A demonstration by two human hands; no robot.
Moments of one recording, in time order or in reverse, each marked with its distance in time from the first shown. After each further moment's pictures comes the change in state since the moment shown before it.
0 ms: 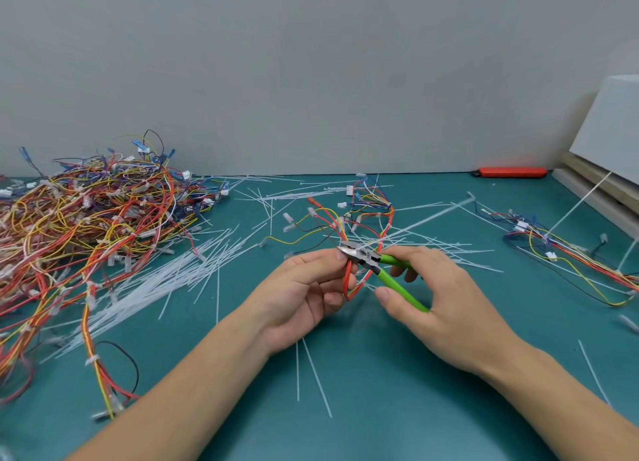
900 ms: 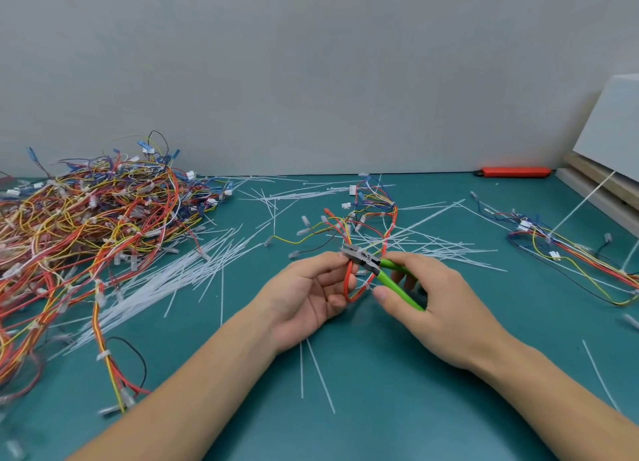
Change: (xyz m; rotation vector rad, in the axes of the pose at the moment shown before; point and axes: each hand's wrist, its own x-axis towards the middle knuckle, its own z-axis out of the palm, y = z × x) left_hand 0.003 -0.002 0.002 -0.080 0.103 -0.127; right_hand 0.000 0.011 0.011 0.029 -0.065 0.092
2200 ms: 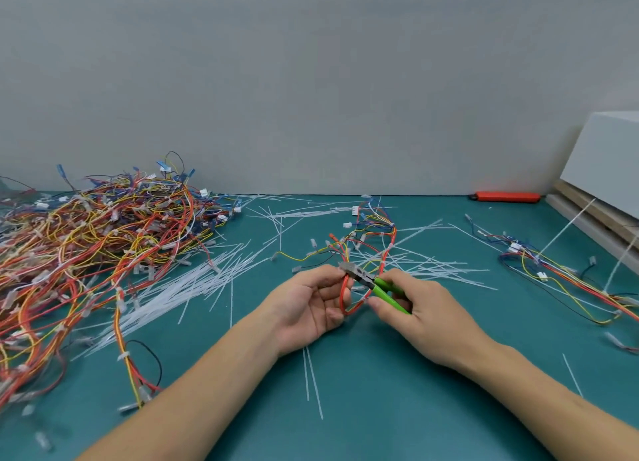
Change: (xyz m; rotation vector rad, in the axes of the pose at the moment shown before) left_hand -0.004 0.007 0.001 -0.071 0.048 -0.100; right_hand 0.013 0.008 0.003 -0.018 -0.090 -0.008
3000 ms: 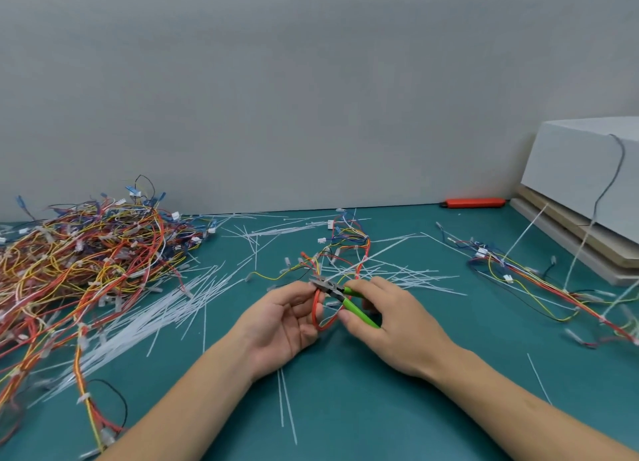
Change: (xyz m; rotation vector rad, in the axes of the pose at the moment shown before) left_hand 0.007 0.001 -0.002 0.000 0.021 -0.004; right_hand 0.003 -0.005 0.000 -0.053 0.048 -0.005
